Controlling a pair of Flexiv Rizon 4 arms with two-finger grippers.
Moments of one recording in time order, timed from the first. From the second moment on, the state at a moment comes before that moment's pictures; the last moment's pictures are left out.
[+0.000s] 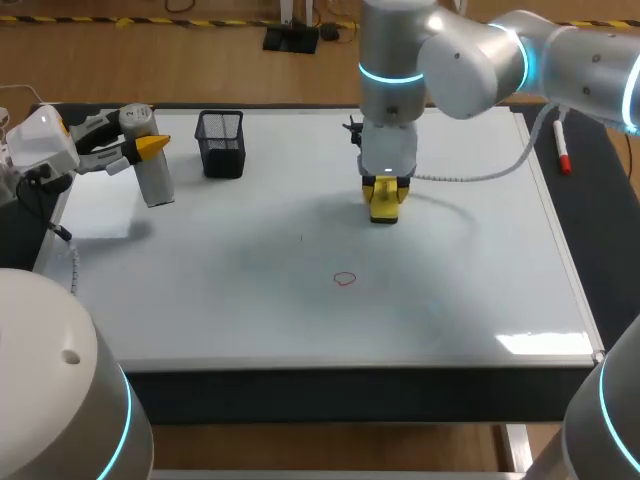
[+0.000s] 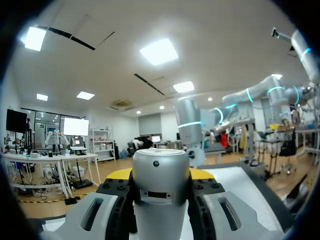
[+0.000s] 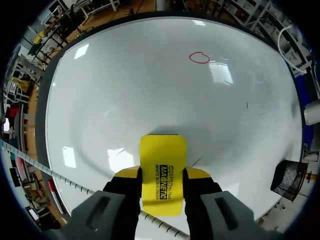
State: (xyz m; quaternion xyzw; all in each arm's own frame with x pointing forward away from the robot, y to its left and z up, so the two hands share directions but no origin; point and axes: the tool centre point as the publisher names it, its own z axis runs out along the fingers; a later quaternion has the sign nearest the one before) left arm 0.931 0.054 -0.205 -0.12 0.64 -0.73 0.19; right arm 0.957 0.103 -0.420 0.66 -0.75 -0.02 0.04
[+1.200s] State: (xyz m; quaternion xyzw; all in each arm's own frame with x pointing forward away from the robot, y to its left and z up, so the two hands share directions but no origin) left arm 0.931 0.054 -0.205 -0.12 0.64 -0.73 0.19; right arm 0.998 -0.038 -0.384 0.58 -0.82 -0.04 0.05
